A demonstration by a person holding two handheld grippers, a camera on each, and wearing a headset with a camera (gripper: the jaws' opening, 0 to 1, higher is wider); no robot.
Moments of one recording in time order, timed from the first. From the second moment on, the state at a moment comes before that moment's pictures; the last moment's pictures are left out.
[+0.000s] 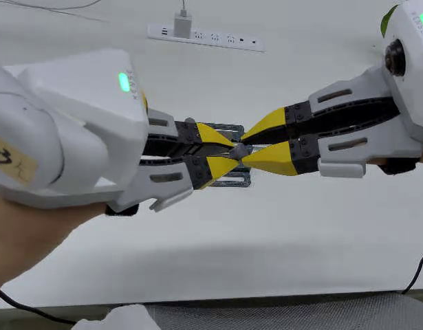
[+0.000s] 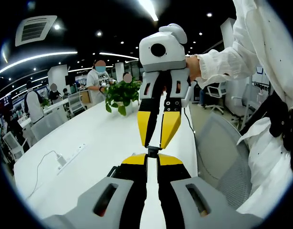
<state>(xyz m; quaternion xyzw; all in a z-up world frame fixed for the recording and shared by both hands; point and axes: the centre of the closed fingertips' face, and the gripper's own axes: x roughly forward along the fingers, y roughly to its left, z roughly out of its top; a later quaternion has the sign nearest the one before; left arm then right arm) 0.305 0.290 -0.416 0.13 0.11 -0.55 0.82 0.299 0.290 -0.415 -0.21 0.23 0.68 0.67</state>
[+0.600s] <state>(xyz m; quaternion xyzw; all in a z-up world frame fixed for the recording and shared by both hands) 0.306 0.295 -0.425 0.11 0.12 -0.55 0.82 0.299 0.299 -0.423 -0.22 0.24 0.68 0.66</state>
